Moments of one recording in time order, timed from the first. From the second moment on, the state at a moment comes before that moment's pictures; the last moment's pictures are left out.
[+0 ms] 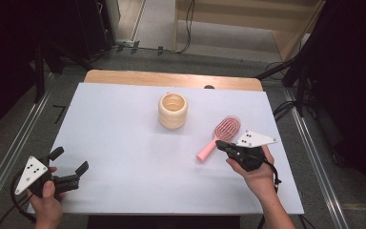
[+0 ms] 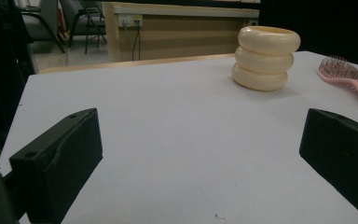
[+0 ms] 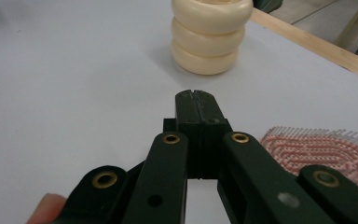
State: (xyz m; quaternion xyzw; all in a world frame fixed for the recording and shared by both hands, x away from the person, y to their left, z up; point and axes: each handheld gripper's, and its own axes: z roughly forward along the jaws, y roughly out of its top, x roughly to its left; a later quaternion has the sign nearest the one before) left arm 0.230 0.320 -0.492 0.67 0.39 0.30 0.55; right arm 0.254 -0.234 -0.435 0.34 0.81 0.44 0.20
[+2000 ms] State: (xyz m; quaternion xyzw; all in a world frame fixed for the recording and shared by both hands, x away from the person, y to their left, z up) left arm 0.230 0.321 -0.492 0.67 0.39 0.29 0.56; right arm 0.302 -0.176 -0.483 0.34 0.88 0.31 0.10
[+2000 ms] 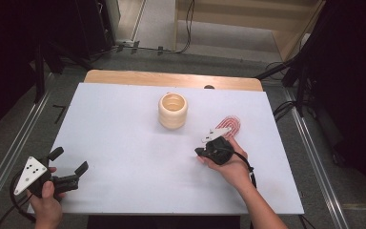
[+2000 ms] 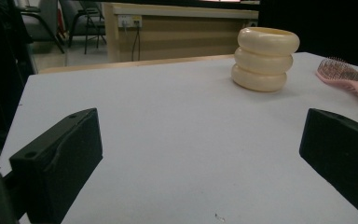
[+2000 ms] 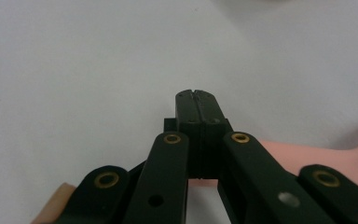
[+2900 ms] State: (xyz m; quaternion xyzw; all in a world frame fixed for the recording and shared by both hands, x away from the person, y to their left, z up) left arm 0.229 0.321 -0.492 0.67 0.39 0.30 0.55; right arm 0.284 -0.192 -0.483 0.34 0.89 0.29 0.10
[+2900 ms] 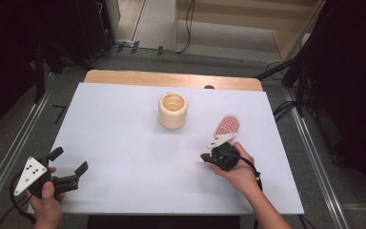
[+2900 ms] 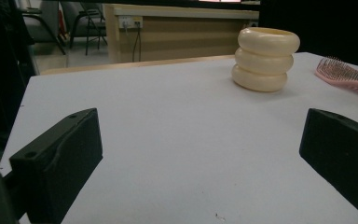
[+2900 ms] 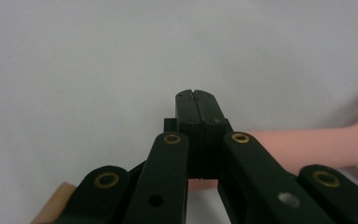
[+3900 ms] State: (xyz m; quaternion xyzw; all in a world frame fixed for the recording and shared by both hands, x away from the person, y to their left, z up) left arm 0.229 0.320 -0.492 0.67 0.39 0.30 0.55; right arm 0.266 -0.269 -0.488 0.39 0.88 0.26 0.10
